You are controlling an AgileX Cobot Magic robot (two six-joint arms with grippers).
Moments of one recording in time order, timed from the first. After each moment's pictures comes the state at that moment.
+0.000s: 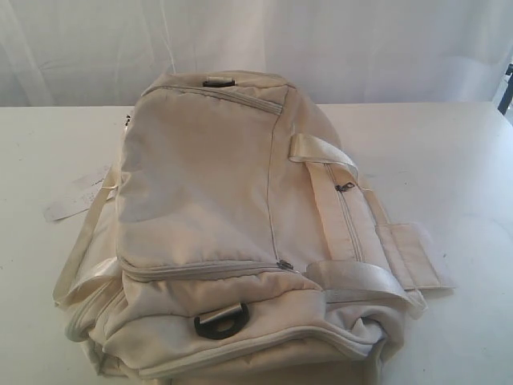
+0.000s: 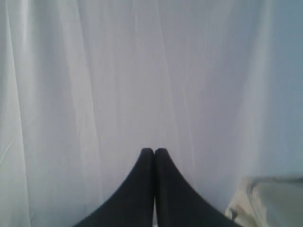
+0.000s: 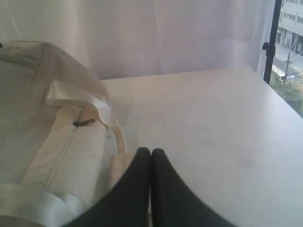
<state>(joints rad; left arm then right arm) 0.10 0.00 0.03 0.00 -0.38 0.01 -0.08 0.01 0.00 0.00 0.19 0.16</state>
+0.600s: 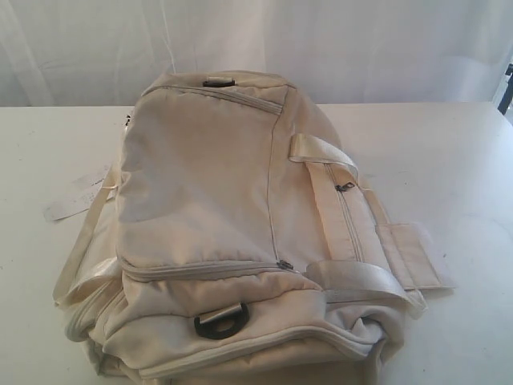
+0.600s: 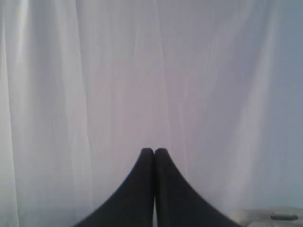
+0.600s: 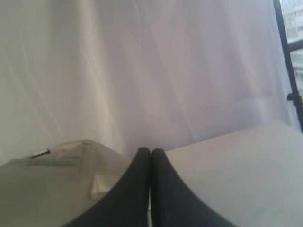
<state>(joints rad) 0.10 0.23 -0.32 0.00 -0.22 -0.05 -0.08 0.01 0.00 0.01 -0.09 0.41</state>
